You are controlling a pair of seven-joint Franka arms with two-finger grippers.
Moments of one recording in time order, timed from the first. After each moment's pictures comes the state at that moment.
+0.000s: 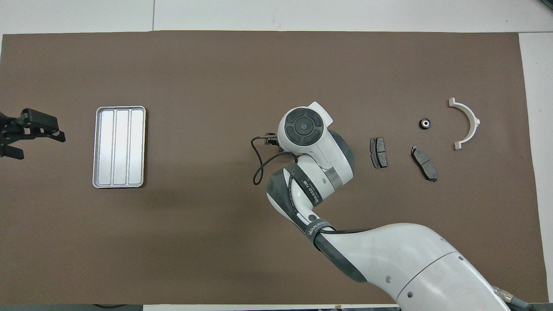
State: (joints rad) left arm 0.01 0.05 0.08 -1.67 -0.08 1.60 -0.21; right arm 0.50 0.54 0.04 -1.70 -0.08 2.32 0.67
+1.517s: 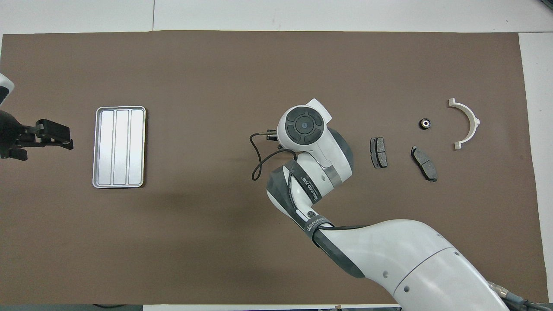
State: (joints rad) left arm 0.01 -0.01 -0.01 -1.73 0.01 1.64 -0.16; right arm 0.50 0.56 0.04 -1.68 -0.08 2.36 0.67
